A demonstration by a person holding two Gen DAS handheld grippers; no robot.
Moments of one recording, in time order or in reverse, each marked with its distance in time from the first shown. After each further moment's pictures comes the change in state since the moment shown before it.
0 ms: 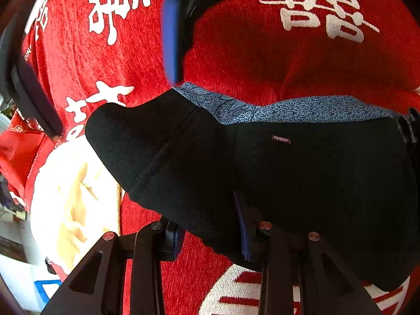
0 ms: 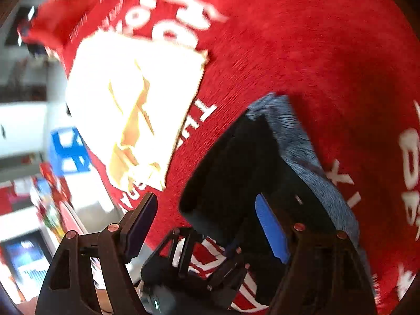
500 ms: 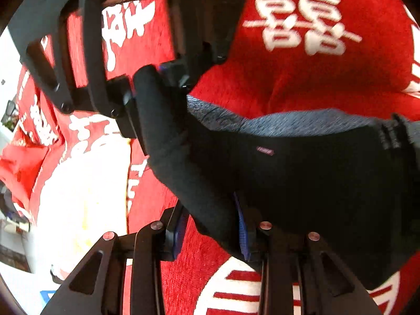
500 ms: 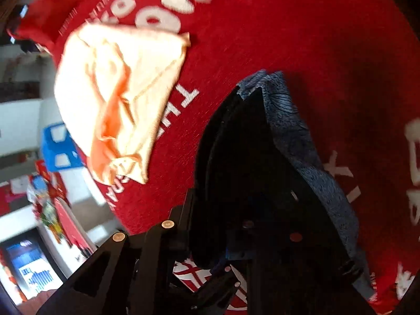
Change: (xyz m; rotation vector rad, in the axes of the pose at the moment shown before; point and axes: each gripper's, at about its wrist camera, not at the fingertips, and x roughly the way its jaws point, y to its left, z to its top) left arm -0.040 -0.011 0.011 0.050 -0.073 0.000; right arm 0.003 -0.031 -0.024 0.042 -0.011 0.039
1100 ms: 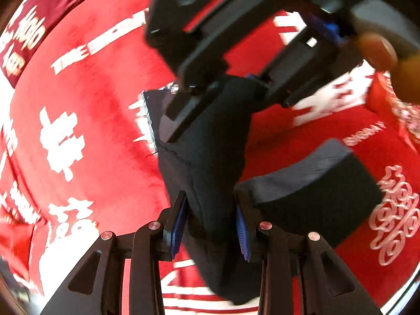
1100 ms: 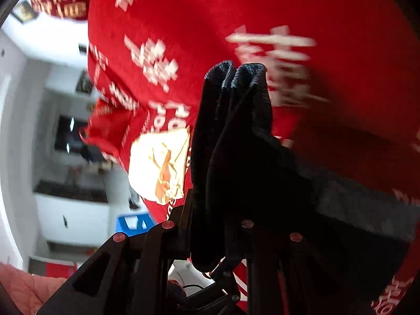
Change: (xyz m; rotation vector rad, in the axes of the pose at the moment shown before) left arm -0.157 -0.153 0.039 0.277 -0.247 -0.215; right arm -0.156 -0.174 -0.264 0.299 -0.623 0.394
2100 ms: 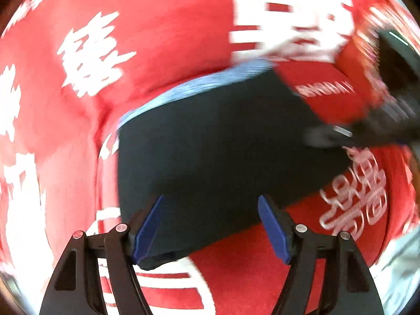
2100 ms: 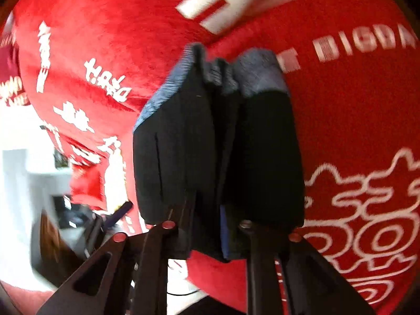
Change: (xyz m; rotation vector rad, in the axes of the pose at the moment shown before) left arm 0.038 -0.055 -0.028 -0.130 0.331 -0.203; right arm -0.070 -0.220 -0.154 0.378 -0.118 -0.101
